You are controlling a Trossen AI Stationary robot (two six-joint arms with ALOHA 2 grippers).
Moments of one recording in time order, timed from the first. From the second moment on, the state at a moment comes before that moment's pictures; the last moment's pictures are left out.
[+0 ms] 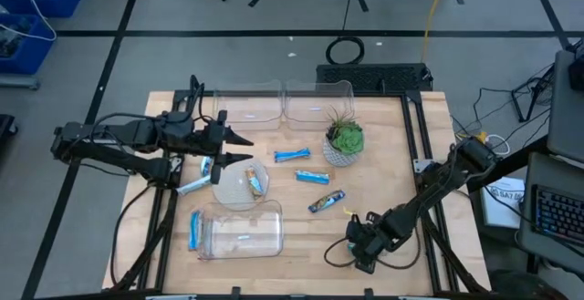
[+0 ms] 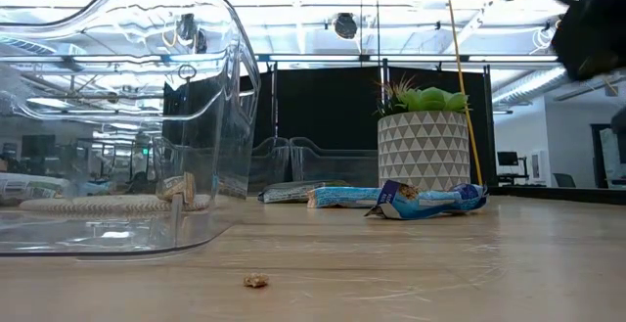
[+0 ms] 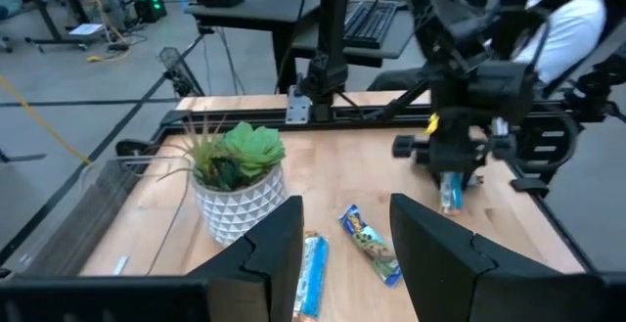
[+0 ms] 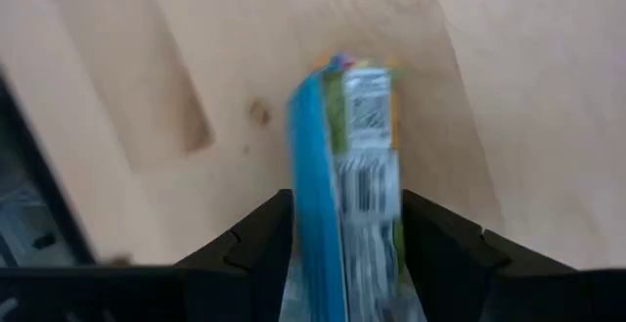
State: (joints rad) left arm -0.04 0.93 0.98 -0.31 -0.02 0.02; right arm 0.71 1.70 0.93 -0.51 -0.04 1.11
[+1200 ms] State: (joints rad) left arm -0.08 0.93 0.98 -0.29 -0.16 -0.19; right arm -0.57 1.46 1.23 -0.64 0.10 0.29
